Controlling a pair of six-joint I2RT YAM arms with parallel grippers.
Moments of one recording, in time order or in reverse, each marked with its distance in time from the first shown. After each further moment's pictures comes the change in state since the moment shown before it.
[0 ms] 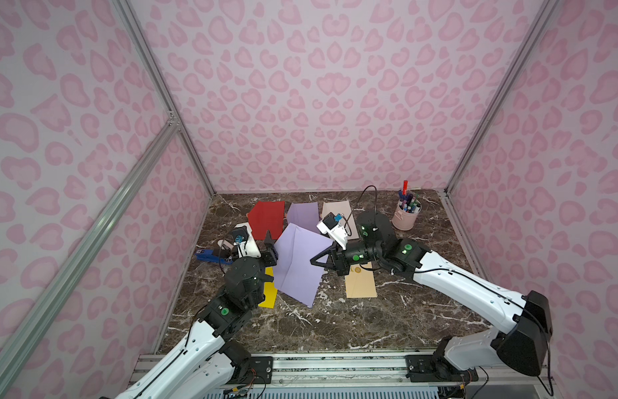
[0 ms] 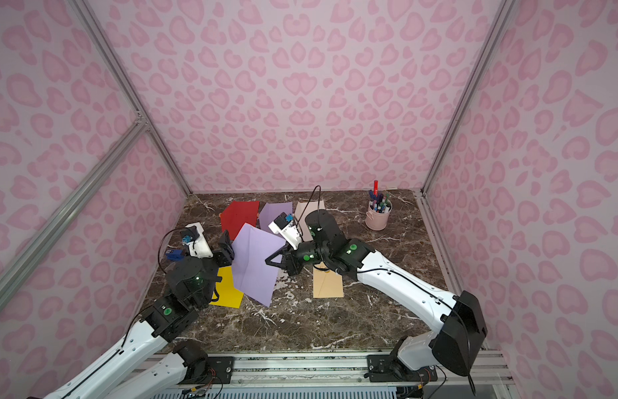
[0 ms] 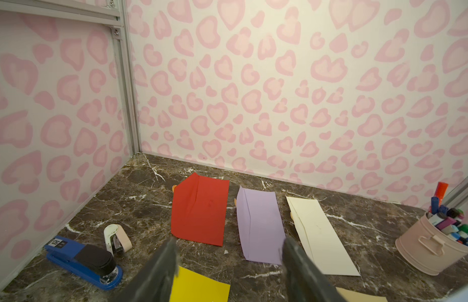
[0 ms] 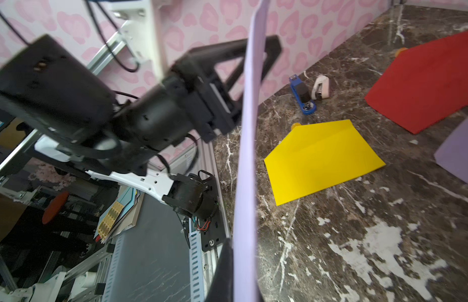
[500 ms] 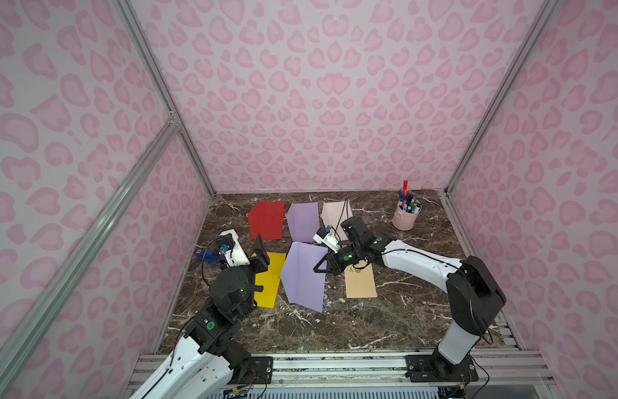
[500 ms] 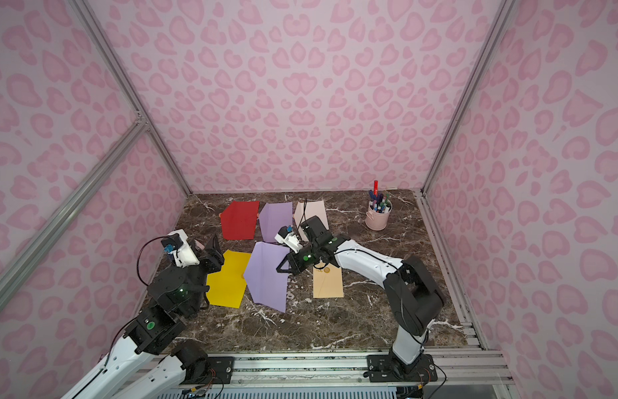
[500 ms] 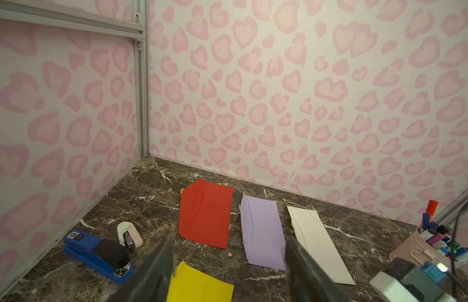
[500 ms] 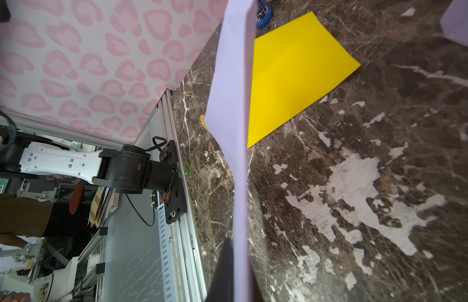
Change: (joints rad) left arm -0.001 -0.114 -0.022 -0.072 -0.019 -0.010; right arm -0.103 0.355 -0.006 -0.027 -0.130 -0.098
